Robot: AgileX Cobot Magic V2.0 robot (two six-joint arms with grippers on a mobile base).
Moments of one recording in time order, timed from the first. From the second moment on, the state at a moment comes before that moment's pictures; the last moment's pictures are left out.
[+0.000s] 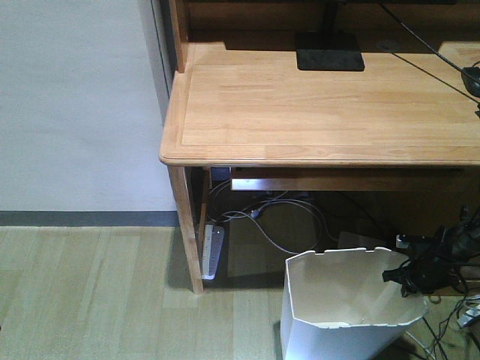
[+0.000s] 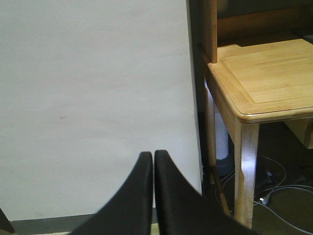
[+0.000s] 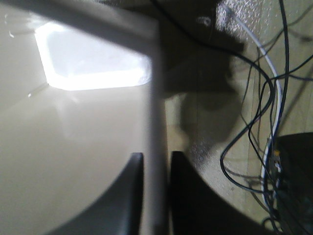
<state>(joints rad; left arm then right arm) 0.00 -0.02 0.03 0.15 0.27 -0.05 -0.39 3.07 -1.72 0.10 0.35 -0.39</state>
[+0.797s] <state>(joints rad) 0.00 -0.02 0.03 0.15 0.27 -0.05 -0.38 2.76 -1.23 1.34 0.24 -1.64</state>
